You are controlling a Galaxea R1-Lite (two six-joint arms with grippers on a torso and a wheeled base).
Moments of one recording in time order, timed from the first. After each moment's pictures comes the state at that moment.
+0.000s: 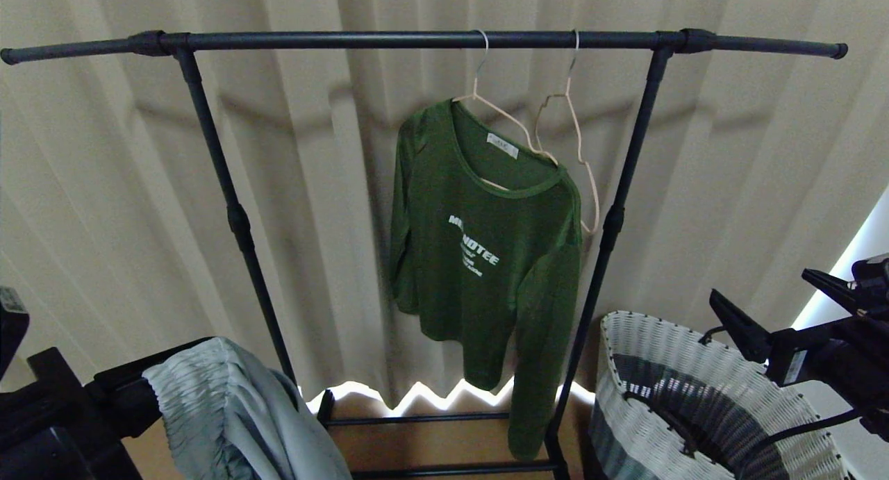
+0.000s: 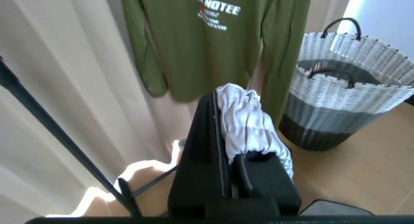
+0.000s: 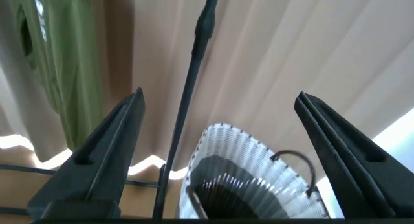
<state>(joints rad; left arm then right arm) -0.40 0.98 -0.28 -0.56 -0.14 0.12 0.28 1.33 -0.15 -1.14 -0.25 -0.20</state>
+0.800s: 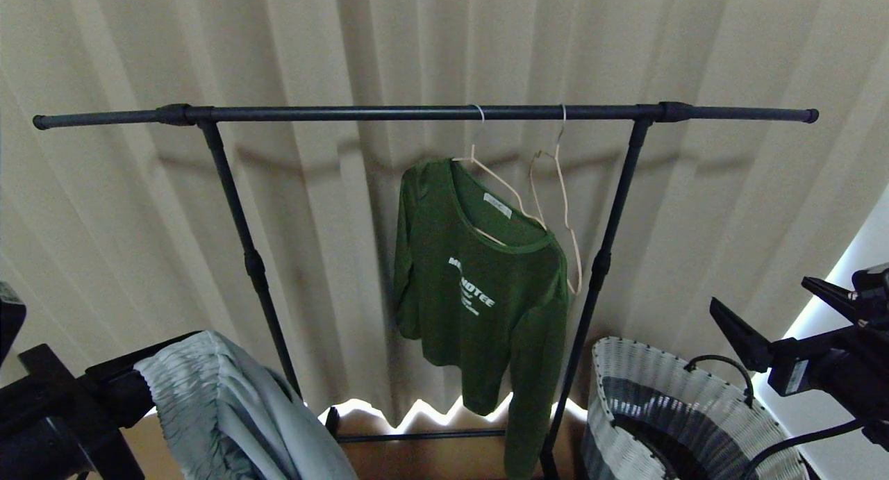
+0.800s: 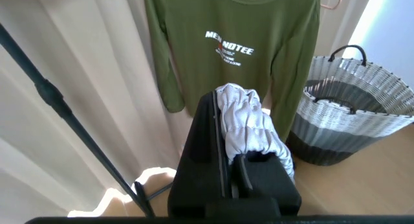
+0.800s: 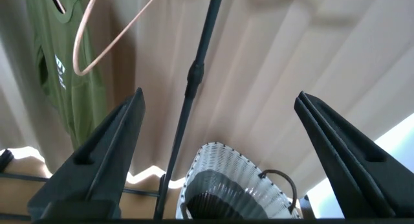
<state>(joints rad) -0.35 0.98 -0.28 -0.56 -0.14 0.12 0.28 1.32 -0.12 -1.15 -0.25 -0.20</state>
